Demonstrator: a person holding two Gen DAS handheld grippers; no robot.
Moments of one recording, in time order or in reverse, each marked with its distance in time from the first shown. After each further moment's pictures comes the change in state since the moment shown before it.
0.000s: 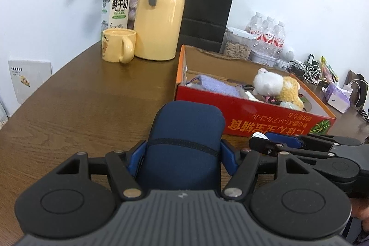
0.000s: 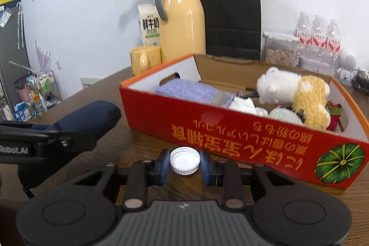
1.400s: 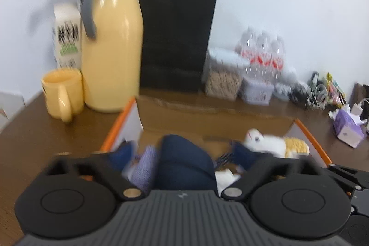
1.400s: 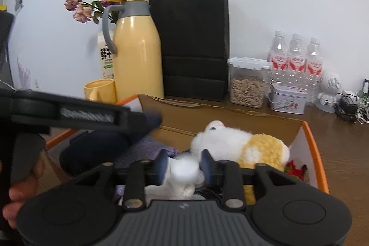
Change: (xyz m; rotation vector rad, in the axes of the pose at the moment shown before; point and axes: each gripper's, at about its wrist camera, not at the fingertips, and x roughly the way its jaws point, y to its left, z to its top) left arm 0.125 -0.079 0.102 0.043 -0.104 -0.006; right arm 0.038 -0.088 0.063 0.001 -0.069 -0.118
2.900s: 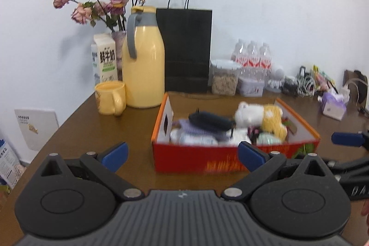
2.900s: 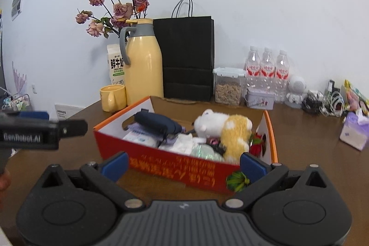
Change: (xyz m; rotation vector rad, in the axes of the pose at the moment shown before) left arm -0.169 0.016 -0.060 0.099 -0.040 0.056; right arm -0.156 0.042 -0.036 0.041 -0.026 -0.058
